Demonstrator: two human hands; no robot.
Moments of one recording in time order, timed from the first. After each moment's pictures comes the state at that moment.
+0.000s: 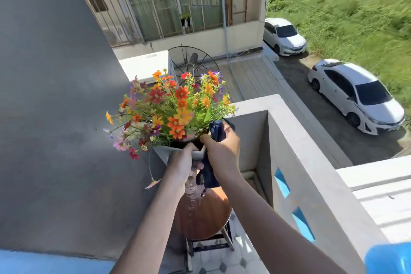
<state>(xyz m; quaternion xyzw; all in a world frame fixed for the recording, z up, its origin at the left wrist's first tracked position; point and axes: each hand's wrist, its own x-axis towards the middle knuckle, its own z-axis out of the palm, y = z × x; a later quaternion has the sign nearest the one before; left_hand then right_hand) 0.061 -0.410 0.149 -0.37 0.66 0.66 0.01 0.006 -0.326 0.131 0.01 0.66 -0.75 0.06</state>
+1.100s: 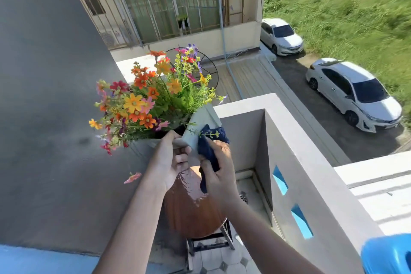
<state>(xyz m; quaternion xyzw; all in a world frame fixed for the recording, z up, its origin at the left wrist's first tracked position) 0.068 -0.420 0.182 -0.32 0.53 0.78 -0.02 0.062 -0.299 0.104 -0.16 0.72 -0.67 -0.05</state>
